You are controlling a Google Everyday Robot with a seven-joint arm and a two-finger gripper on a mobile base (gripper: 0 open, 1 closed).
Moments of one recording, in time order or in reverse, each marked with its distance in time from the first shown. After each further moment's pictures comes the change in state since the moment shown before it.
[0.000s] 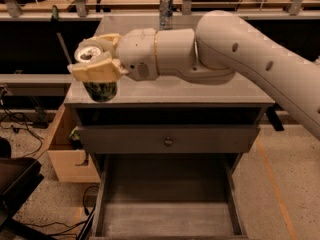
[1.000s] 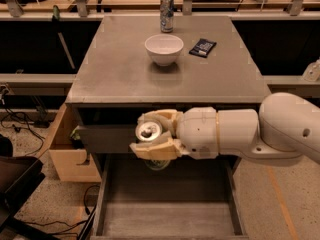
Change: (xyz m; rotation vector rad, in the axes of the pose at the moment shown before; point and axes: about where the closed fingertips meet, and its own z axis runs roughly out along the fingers) arm 0.119 0.098 -0.106 0.060 0.135 0.098
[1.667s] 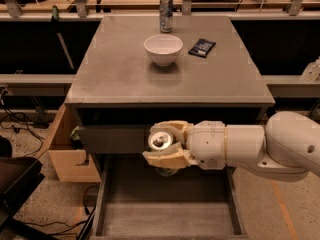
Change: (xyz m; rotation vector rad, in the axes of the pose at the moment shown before) arm 0.043 -0.007 -0.016 0.062 0.013 0.005
